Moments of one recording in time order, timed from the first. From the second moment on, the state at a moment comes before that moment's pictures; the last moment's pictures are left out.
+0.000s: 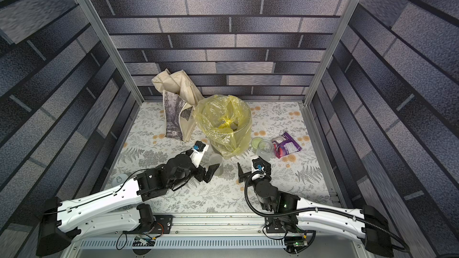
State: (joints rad) left arm -1.05 0.99 0.73 -0.24 -0.25 -0.24; right arm 1.24 0.61 0.20 0.22 0.88 0.17
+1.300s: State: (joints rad) left arm -0.97 1.24 0.65 0.04 -0.21 -0.27; right arm 1.20 0.31 0.22 -0.09 0.70 0.14
